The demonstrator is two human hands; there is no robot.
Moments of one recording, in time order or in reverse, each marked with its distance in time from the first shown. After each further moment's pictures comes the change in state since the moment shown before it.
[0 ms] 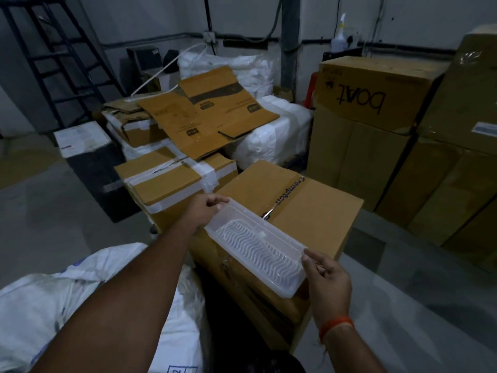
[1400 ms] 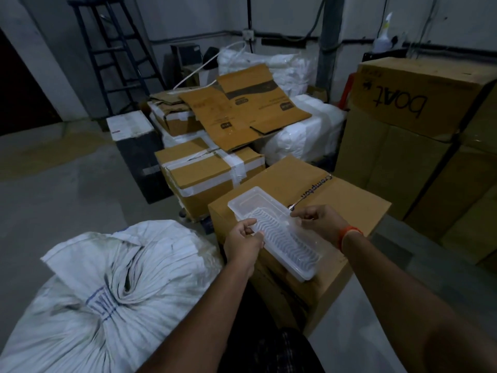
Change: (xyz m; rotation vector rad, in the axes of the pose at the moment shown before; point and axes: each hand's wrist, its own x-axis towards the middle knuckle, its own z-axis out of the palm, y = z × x) left_hand -0.128 -0.002 0.093 -0.622 0.402 -0.339; right_hand 0.086 -0.079 0.037 -0.509 -0.812 -0.145
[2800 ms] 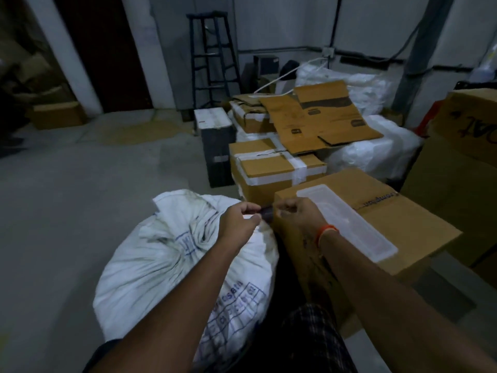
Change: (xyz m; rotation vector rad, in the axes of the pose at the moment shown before) left_hand -0.088 0.051 -0.187 0.281 0.158 0.273; right_hand -0.055 -0.133 0.160 -0.141 -0.145 -0.337
